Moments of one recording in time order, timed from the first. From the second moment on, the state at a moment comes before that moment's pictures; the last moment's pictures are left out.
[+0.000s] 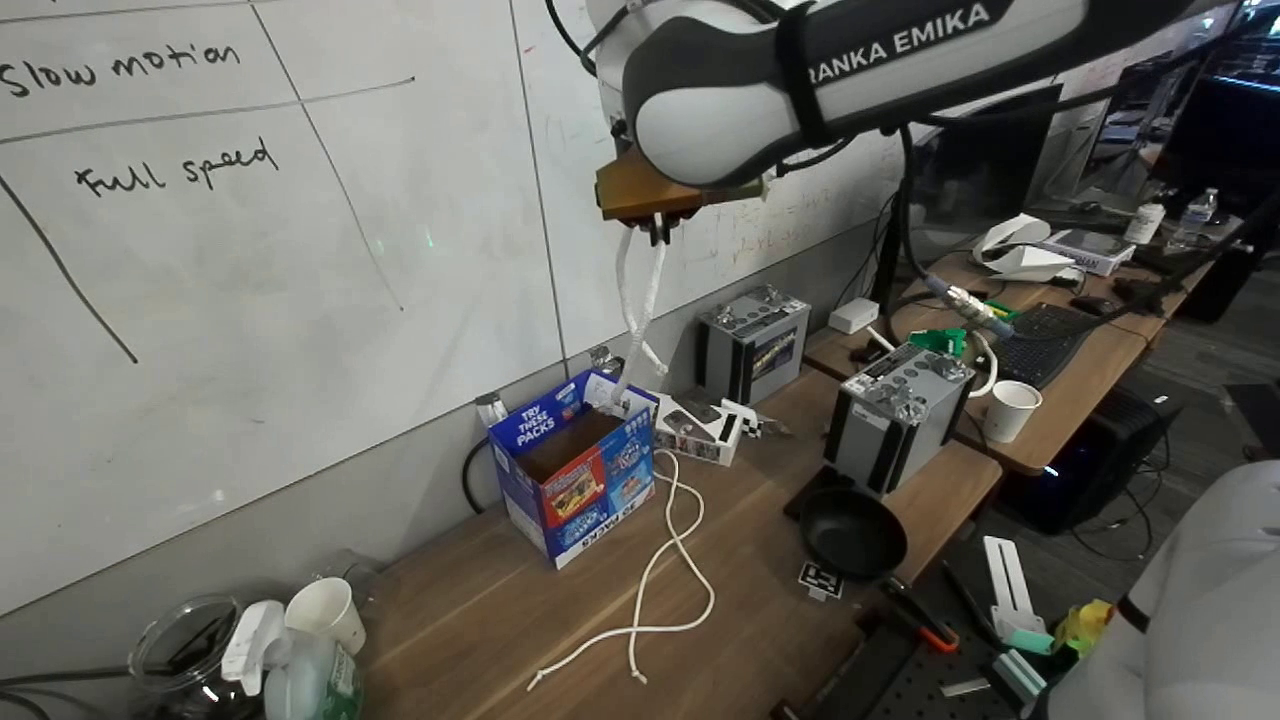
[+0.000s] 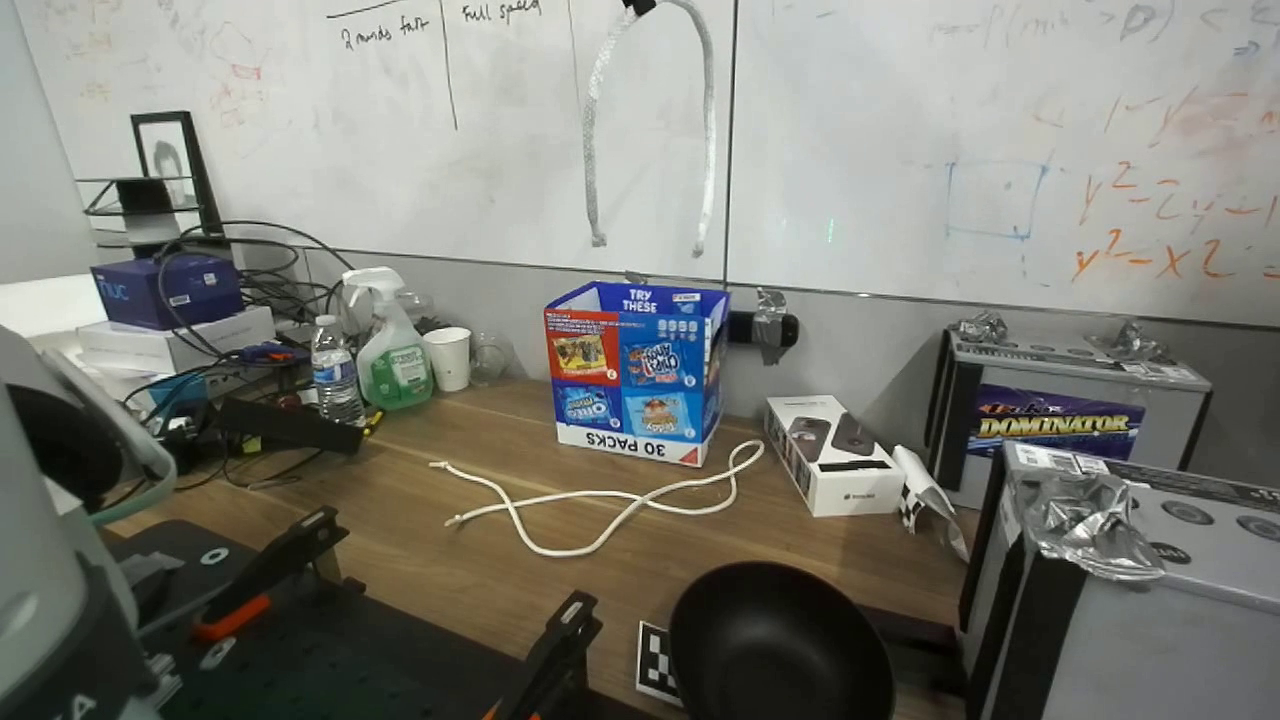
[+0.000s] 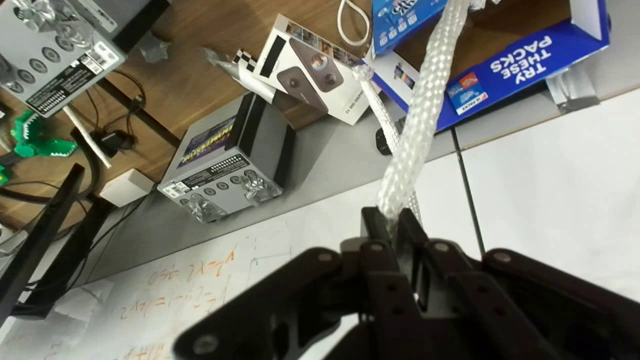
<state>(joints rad) 0.06 -0.27 0.11 -2.11 -0.48 2.14 0.94</state>
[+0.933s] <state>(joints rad) 0.07 0.06 0.13 -1.83 -0.48 2.15 0.99</state>
